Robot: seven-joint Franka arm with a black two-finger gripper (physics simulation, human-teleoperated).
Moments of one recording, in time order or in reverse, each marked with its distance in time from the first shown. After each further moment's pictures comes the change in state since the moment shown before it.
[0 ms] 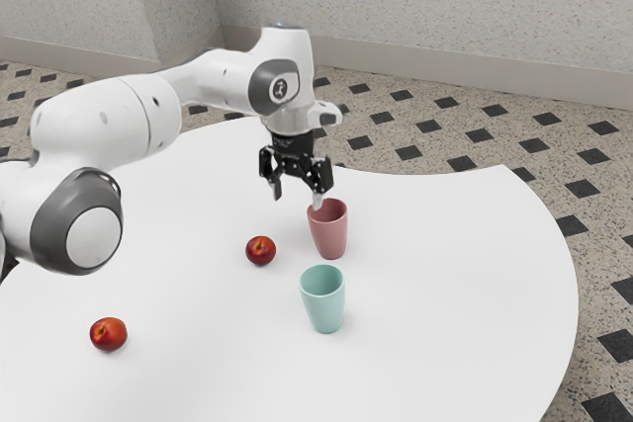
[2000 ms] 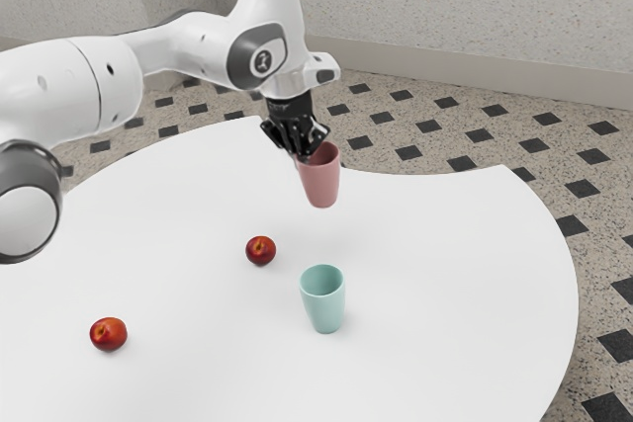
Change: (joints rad) arm -0.050 -0.303 0.010 -0.287 0.050 0.226 -0.114
